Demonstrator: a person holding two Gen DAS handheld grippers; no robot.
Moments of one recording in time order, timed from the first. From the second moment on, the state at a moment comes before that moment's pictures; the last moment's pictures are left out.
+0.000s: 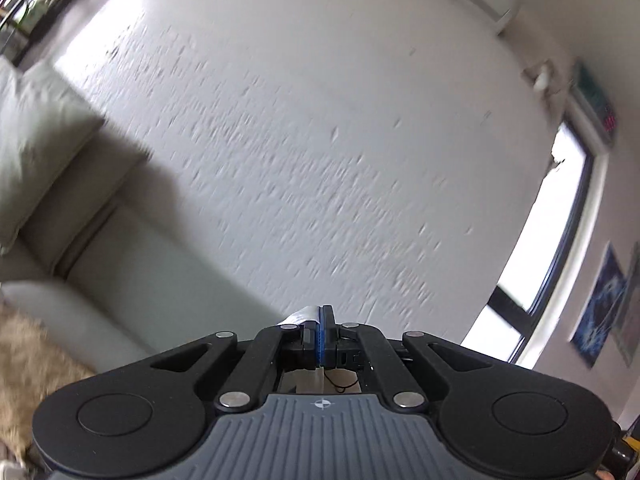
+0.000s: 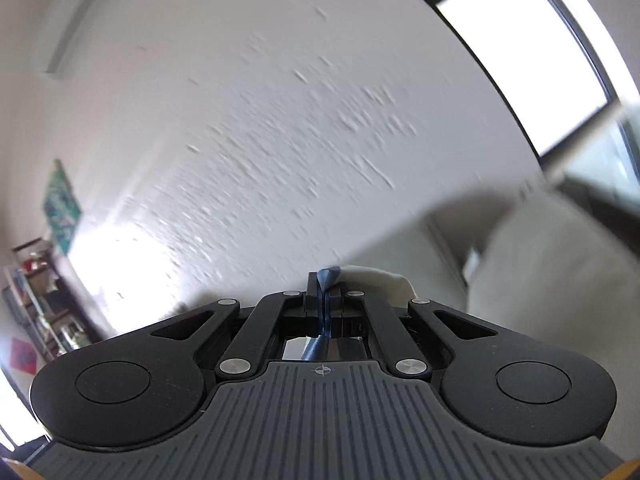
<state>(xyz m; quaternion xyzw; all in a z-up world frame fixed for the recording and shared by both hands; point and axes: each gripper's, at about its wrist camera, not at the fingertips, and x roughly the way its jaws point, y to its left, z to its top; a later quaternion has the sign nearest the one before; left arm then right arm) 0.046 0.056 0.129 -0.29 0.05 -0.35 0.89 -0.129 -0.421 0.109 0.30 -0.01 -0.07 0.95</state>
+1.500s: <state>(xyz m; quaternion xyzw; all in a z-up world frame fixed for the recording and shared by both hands) 0.126 -0.031 -0.139 -0.31 0.48 -0.16 0.80 -0.089 -0.457 -0.098 0.47 0.28 -0.12 0.82</state>
